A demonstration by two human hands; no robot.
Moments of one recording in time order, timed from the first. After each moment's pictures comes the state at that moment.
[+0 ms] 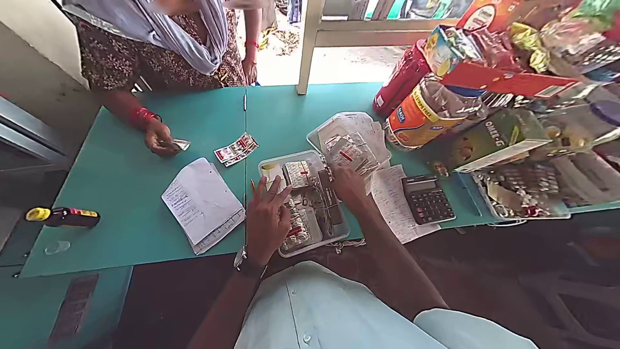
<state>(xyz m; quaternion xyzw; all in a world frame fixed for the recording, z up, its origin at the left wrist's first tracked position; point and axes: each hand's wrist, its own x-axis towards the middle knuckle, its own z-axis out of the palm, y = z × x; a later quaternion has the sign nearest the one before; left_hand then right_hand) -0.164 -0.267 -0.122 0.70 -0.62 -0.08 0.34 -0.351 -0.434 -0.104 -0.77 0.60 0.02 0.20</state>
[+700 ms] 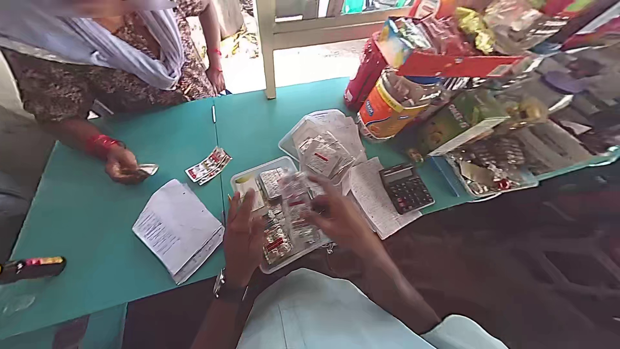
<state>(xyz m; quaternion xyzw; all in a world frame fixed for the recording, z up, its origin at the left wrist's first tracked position) -0.160 -0.265 -0.126 0.66 -0.62 -0.10 0.41 -0.389 -0.341 -0.047 -0.72 0.43 -0.28 0.47</state>
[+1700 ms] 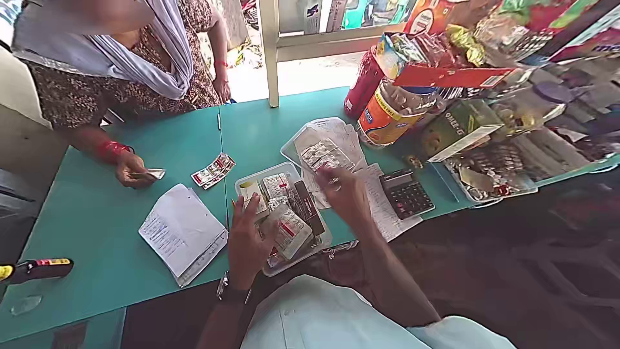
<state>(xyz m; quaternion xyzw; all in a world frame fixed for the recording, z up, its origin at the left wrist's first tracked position) -0.162 -0.265 -0.124 0.70 -0.60 -0.09 0.38 -0.384 -0.392 -0.061 -0.75 0.54 -0.30 0.23</state>
